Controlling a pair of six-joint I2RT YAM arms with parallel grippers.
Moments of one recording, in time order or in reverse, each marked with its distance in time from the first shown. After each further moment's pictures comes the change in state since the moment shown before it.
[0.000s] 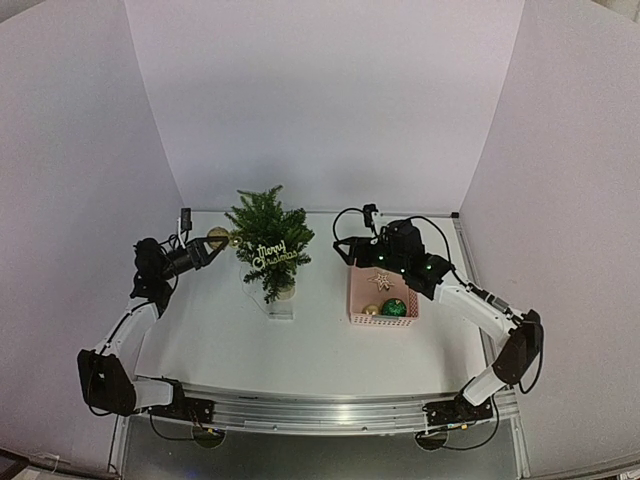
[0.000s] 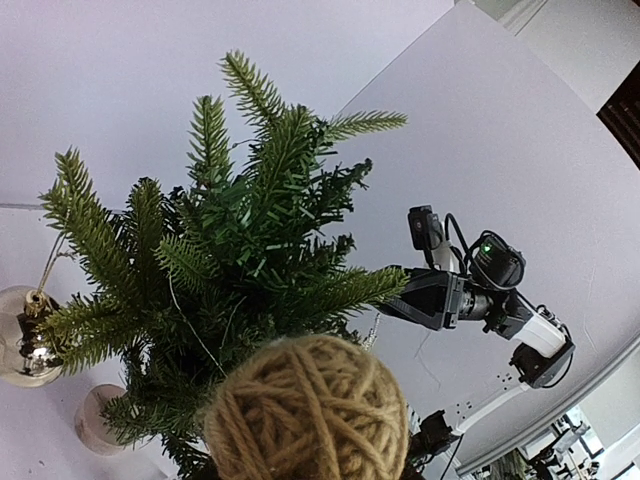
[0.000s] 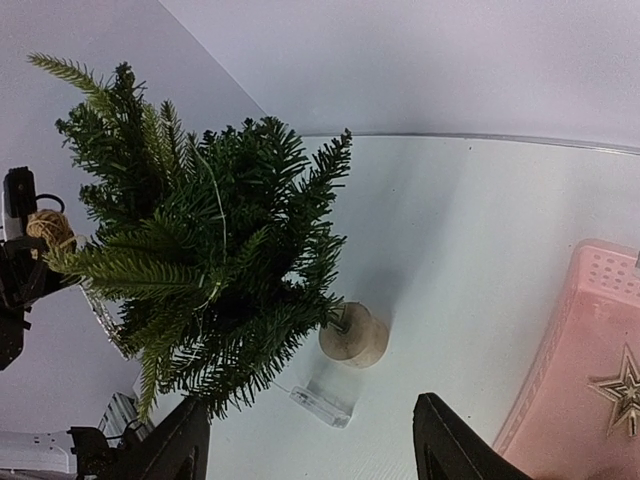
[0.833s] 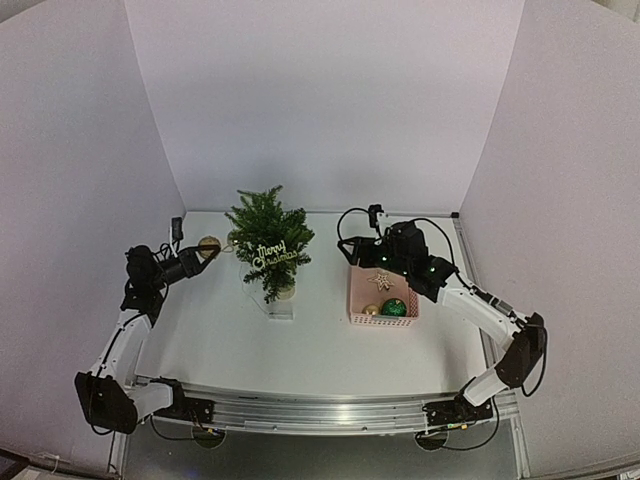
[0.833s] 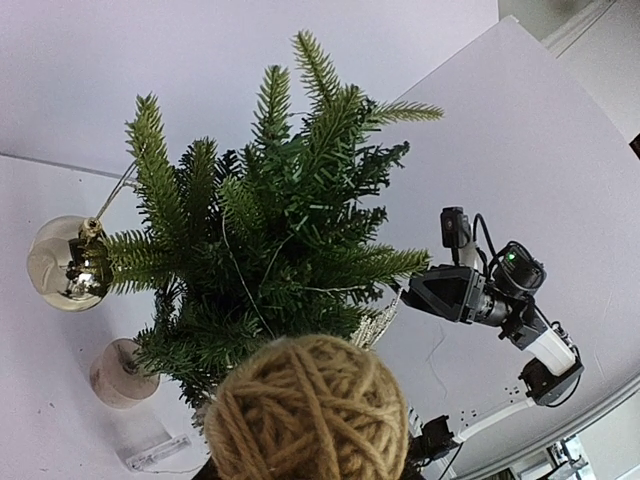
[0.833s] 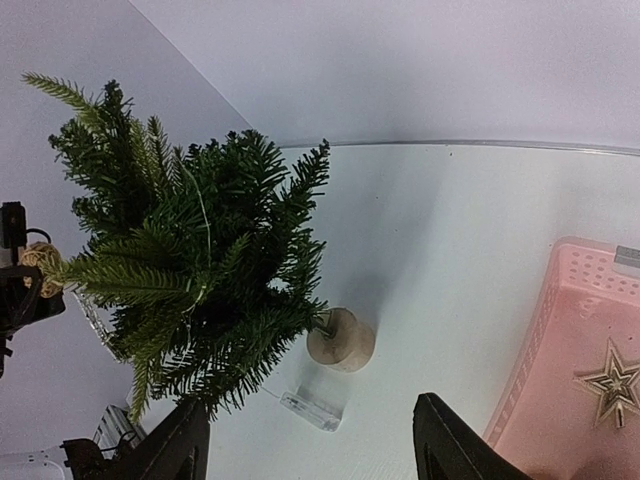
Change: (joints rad) left arm 0.052 -0.130 -0.038 -0.222 -0.034 0.031; right arm 0.000 -0.033 -0.028 0.001 0.048 0.011
